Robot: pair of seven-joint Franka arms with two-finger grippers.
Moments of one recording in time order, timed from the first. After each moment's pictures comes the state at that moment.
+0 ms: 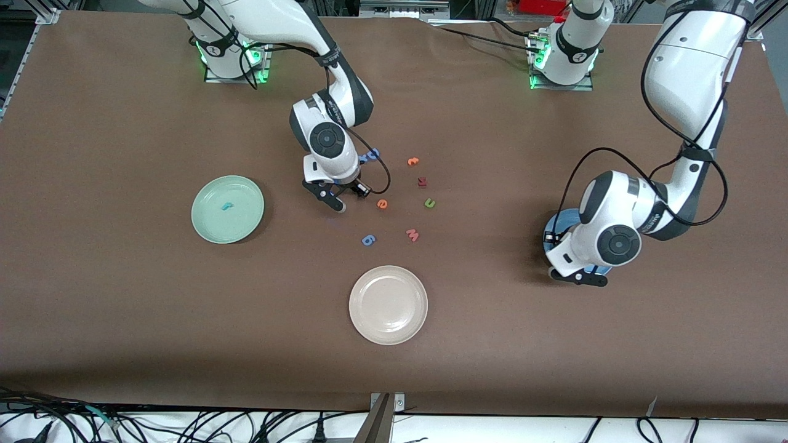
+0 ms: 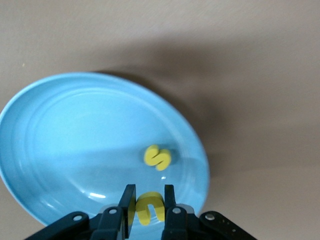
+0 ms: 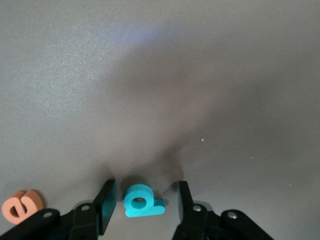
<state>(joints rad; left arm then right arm) 0.07 0.66 -0.25 -1.67 0.24 1.97 -0.15 0.90 0.59 -0.18 -1.94 0.30 2.42 1.15</state>
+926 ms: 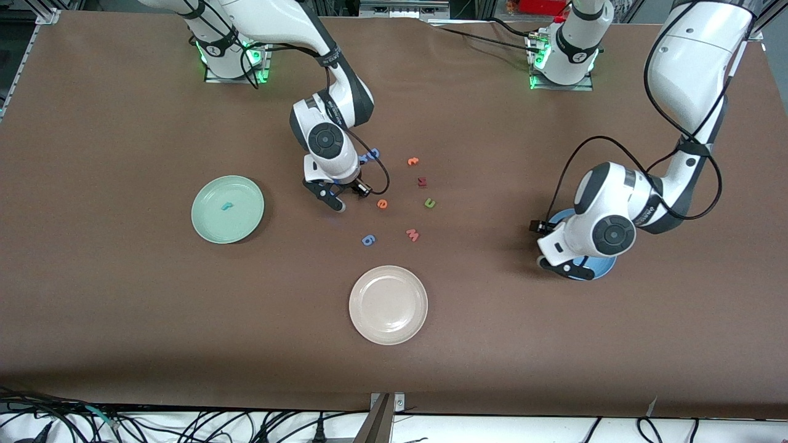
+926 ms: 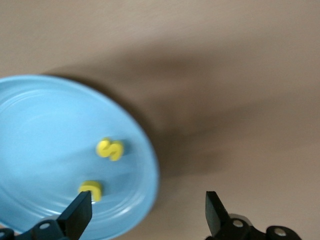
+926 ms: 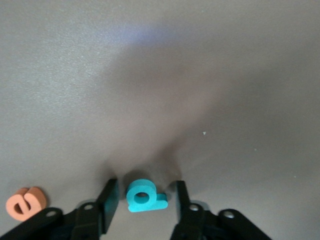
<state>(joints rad) 0.11 0.62 -0.39 -1.71 0.24 1.98 -0.10 0.90 0.59 -0.18 -1.94 0.33 2.42 1.15</state>
